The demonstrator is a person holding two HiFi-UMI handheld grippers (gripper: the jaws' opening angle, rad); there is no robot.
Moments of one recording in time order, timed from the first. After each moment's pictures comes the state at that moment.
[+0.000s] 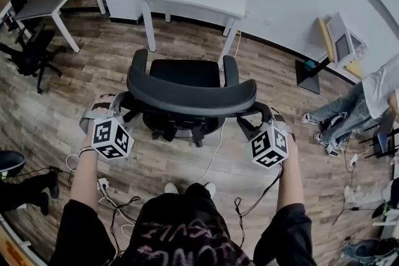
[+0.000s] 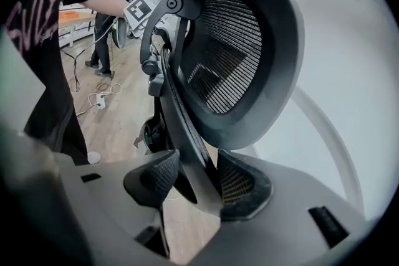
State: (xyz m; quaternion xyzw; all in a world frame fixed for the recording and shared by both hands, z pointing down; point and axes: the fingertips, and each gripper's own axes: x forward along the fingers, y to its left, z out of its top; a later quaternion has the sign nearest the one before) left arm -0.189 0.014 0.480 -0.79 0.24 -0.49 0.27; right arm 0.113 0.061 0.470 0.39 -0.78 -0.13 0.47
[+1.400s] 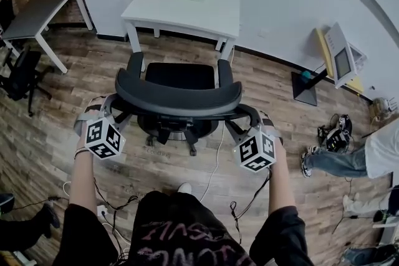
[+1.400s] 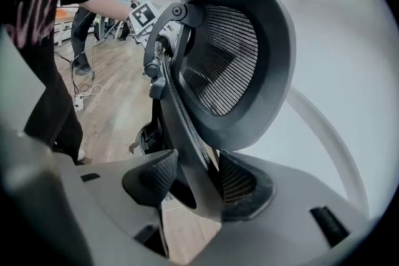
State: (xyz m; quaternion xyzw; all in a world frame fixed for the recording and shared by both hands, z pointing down) left arm -0.167 -0.193 0.485 -0.80 0.25 -0.49 0.26; right arm 0.131 -0.129 0.473 0.41 -0.78 -0.15 0.44
